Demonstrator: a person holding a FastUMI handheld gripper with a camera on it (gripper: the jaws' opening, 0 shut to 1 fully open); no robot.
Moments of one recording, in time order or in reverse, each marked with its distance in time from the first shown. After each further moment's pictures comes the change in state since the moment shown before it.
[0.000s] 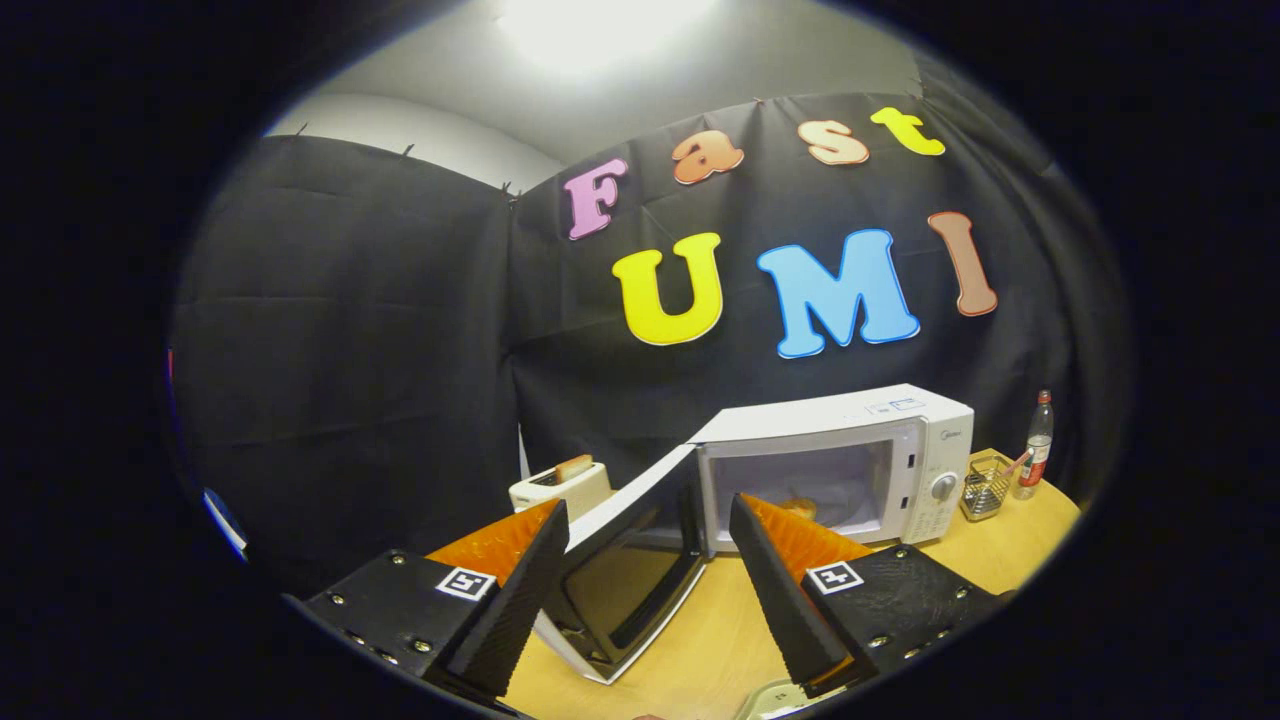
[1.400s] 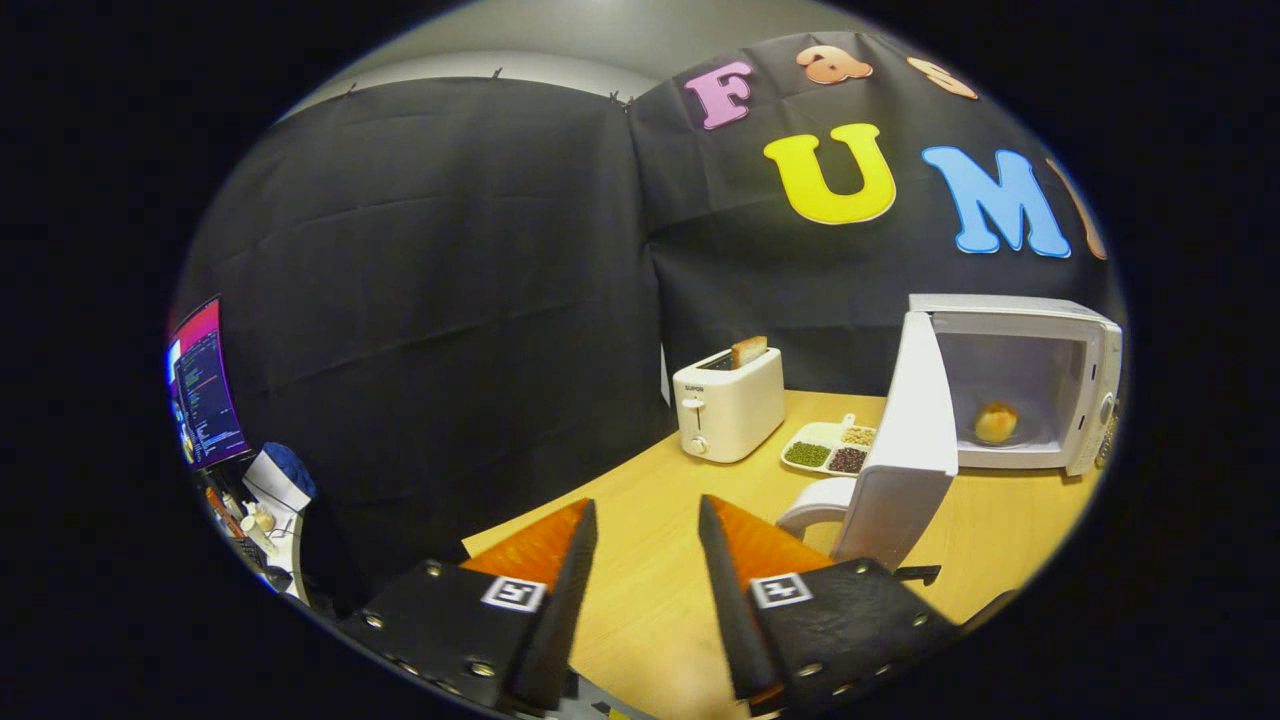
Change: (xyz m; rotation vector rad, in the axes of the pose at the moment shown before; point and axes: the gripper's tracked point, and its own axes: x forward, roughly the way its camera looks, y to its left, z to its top) arm 0.052 0.152 -0.129 -0.027 0.308 0.298
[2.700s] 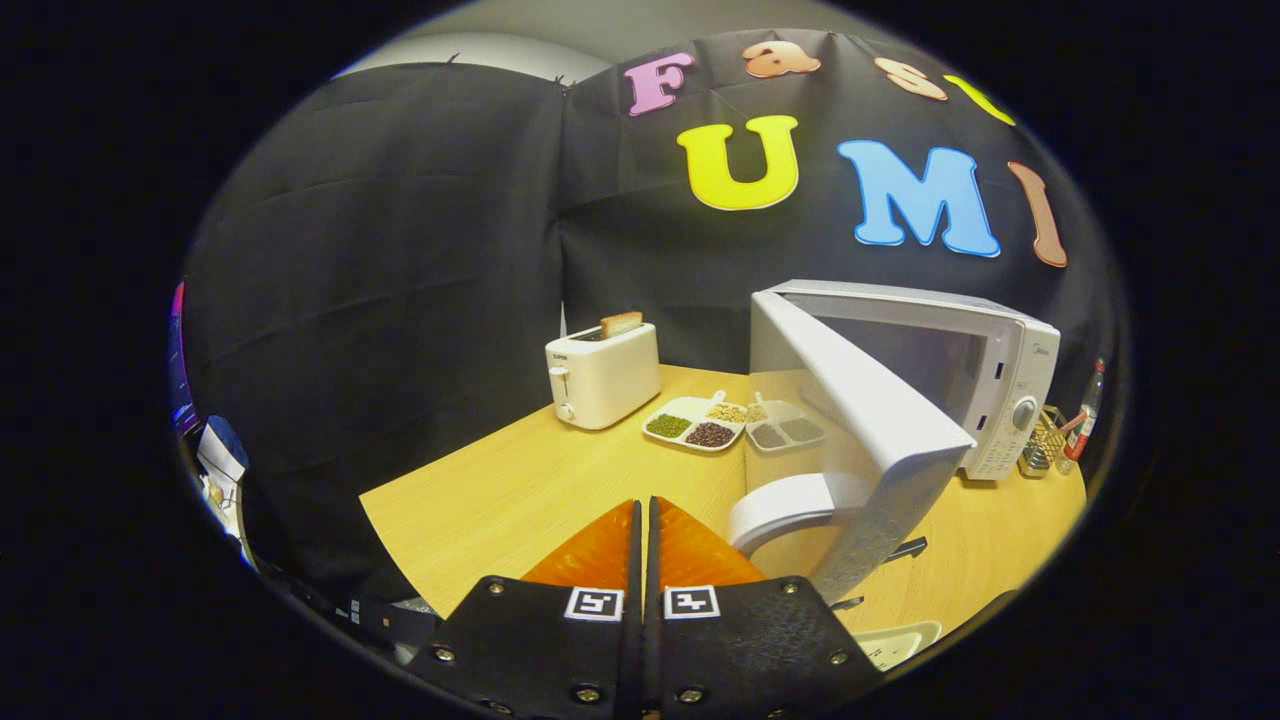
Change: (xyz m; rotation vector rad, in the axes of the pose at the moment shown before) arm -0.062 -0.134 -0.016 -0.013 0.049 -0.220
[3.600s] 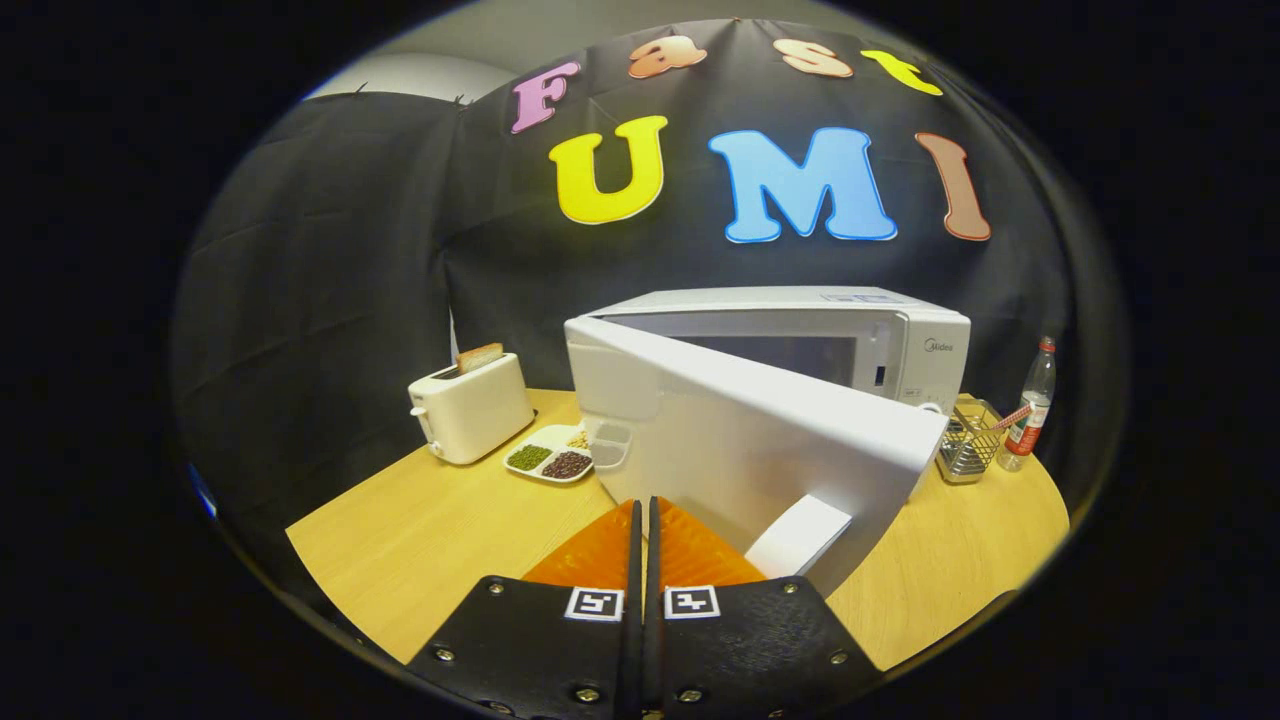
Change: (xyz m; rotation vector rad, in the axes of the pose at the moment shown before) arm 0.012 -0.163 0.026 0.103 -0.048 -0.224
